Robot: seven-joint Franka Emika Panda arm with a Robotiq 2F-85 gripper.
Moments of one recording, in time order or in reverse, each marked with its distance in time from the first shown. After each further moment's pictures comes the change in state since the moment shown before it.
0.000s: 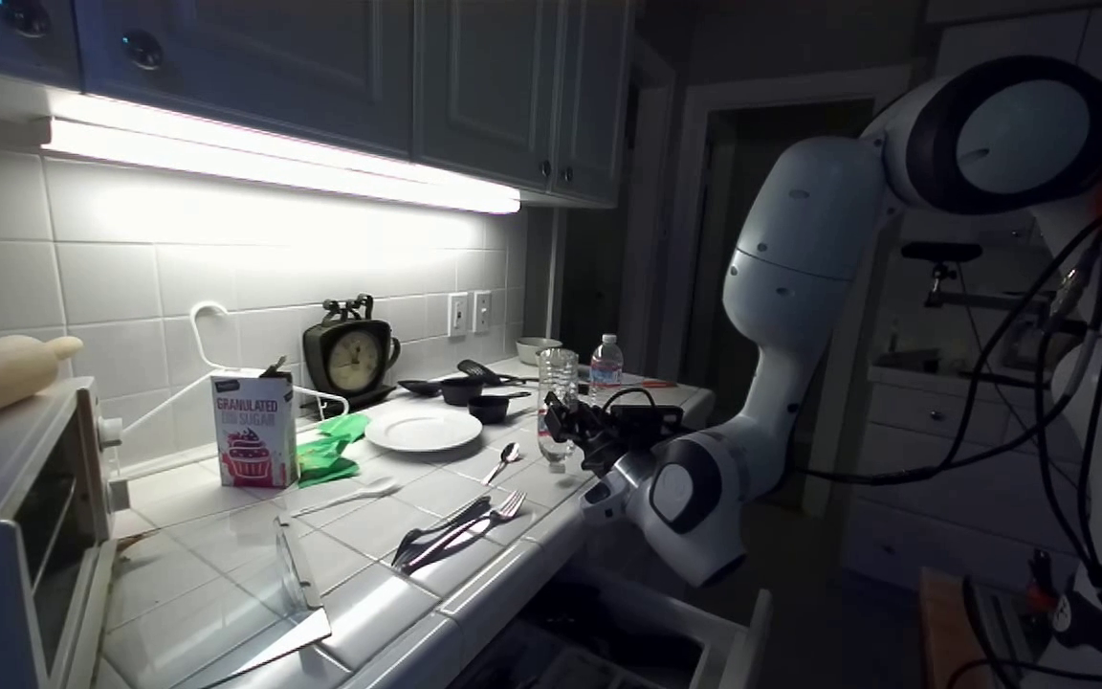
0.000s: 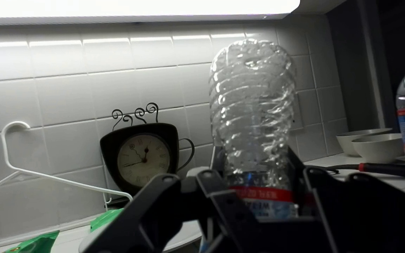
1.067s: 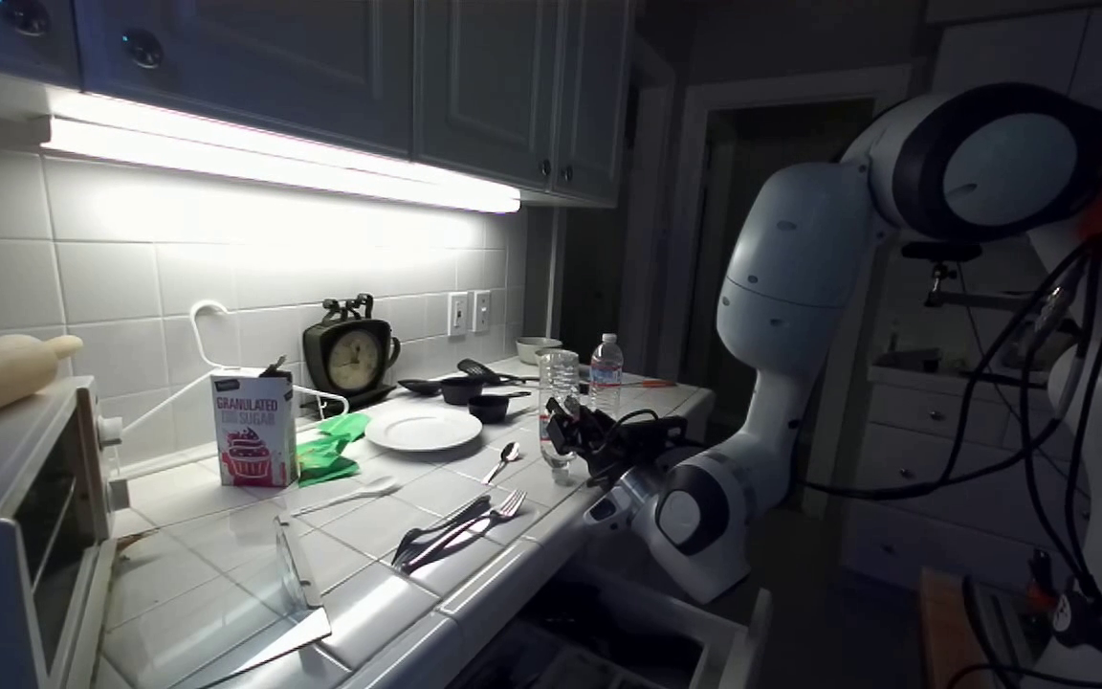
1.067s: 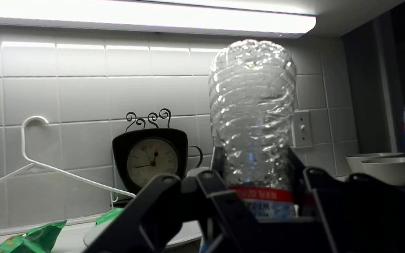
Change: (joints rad) arm 0.053 0.074 -0.040 0.000 0.000 -0.097 0.000
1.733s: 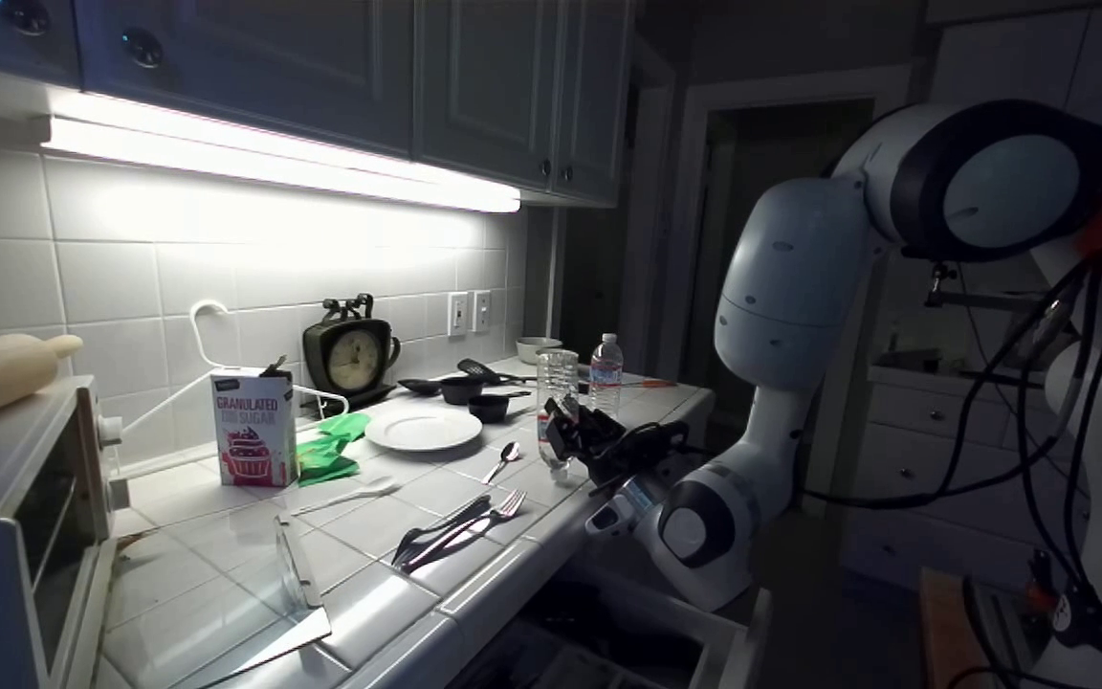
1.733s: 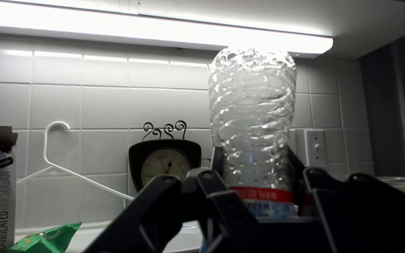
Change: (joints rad) arm 0.050 0.047 -0.032 0.000 0.000 -0.080 0.000
